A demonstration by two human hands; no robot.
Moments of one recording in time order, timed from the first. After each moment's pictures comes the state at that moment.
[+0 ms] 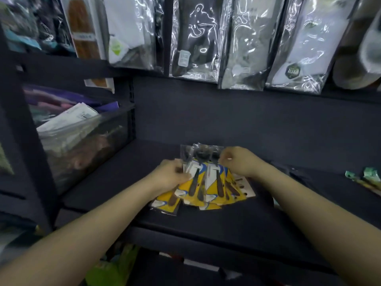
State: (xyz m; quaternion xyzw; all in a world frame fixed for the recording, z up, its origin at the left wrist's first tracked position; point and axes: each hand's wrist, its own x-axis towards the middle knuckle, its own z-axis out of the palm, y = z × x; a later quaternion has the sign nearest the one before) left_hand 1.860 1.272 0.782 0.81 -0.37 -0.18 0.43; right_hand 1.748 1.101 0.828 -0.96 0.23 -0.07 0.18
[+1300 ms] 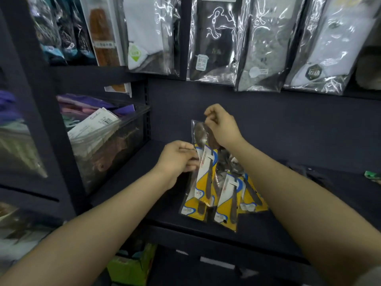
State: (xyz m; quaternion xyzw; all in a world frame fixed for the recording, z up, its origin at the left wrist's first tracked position) left_hand 1.862 1.279 0.818 0.65 -0.24 -0.20 0.69; right_hand 1.840 1.130 0.857 -0.87 0.09 -0.38 0.31
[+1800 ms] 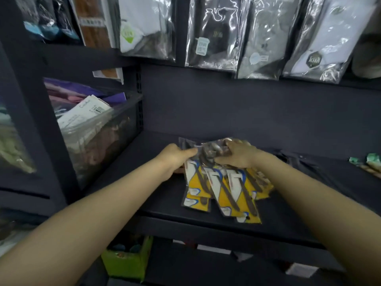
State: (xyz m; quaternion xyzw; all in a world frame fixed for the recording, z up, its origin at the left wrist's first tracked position) left_hand 1.884 1.277 0.797 0.73 -0.23 -0.29 0.57; right_hand 1.786 1.110 0.810 -0.96 0.28 0.02 0.09
